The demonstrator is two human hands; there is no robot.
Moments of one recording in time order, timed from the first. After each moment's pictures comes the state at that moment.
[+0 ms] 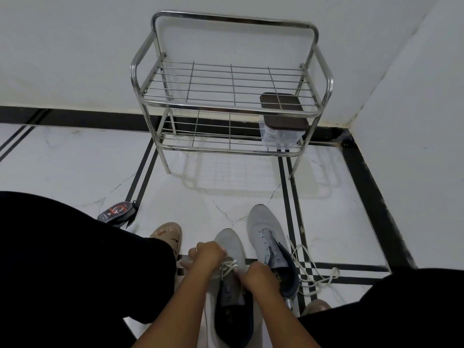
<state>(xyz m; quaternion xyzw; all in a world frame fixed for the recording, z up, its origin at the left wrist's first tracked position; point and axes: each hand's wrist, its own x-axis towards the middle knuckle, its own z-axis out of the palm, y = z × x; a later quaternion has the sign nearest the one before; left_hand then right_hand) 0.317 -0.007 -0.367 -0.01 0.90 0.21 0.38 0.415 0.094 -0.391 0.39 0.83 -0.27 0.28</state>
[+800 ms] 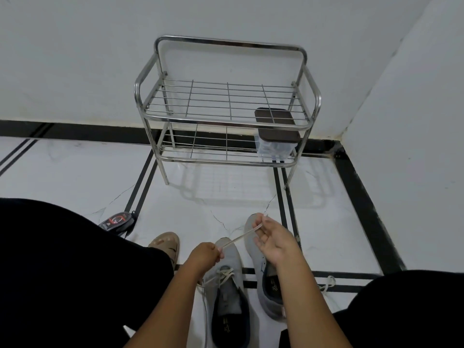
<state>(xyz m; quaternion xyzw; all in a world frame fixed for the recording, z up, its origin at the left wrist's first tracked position) 0.306 -0.019 -0.360 0.06 0.84 0.36 0.41 0.376 0.152 -0.304 0.43 0.34 -0.84 -0.03</state>
